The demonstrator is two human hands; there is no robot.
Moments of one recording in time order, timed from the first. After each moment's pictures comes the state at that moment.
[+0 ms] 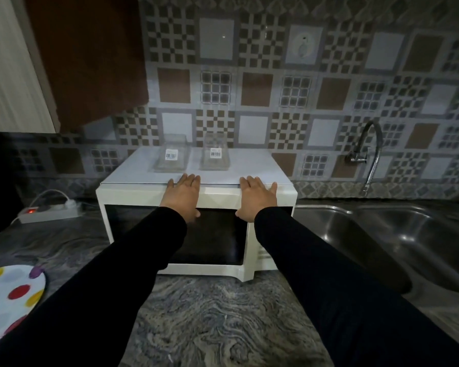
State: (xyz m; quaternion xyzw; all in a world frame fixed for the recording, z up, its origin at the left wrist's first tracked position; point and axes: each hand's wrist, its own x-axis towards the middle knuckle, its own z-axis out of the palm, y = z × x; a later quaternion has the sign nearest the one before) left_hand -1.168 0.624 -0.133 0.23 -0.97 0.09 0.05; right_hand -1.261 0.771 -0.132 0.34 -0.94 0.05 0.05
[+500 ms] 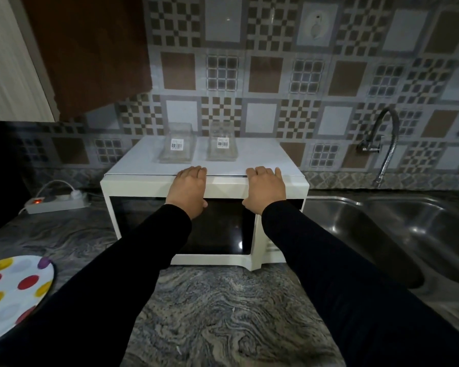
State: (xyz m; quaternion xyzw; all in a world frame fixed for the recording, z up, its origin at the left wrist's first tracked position) left_hand -1.171 0.616 -0.146 0.20 -0.96 0.08 0.16; right_hand -1.264 0.764 -0.133 0.35 -0.93 0.03 0.14
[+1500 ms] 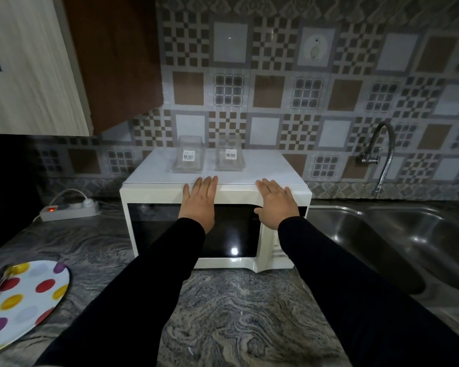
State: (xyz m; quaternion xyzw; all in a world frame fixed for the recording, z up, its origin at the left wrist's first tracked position) left_hand -1.155 0.627 -0.161 0.23 -0.96 0.08 0.15; right_hand -1.252 0.787 -0.141 0.36 -0.93 0.09 0.08
